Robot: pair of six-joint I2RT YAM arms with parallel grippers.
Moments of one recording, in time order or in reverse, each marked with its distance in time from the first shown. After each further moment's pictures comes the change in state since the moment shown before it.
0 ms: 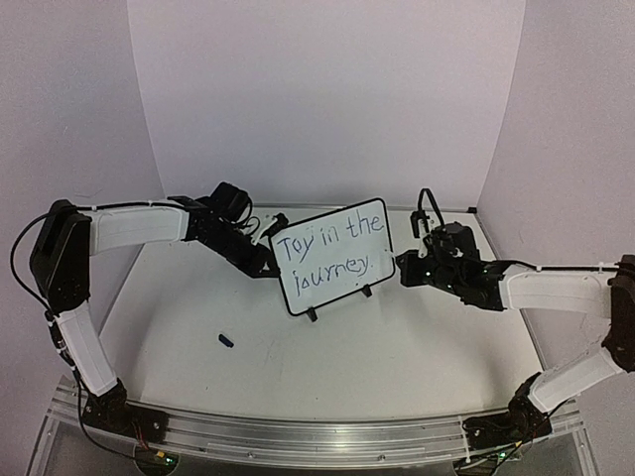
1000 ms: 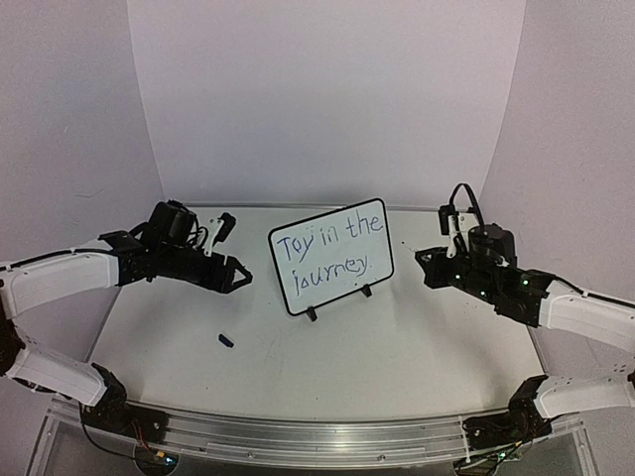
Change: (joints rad) left arm -0.003 -0.515 -0.443 0.184 -0.187 -0.303; right arm 0.000 -0.323 -0.097 -0.105 -0.019 -0.005
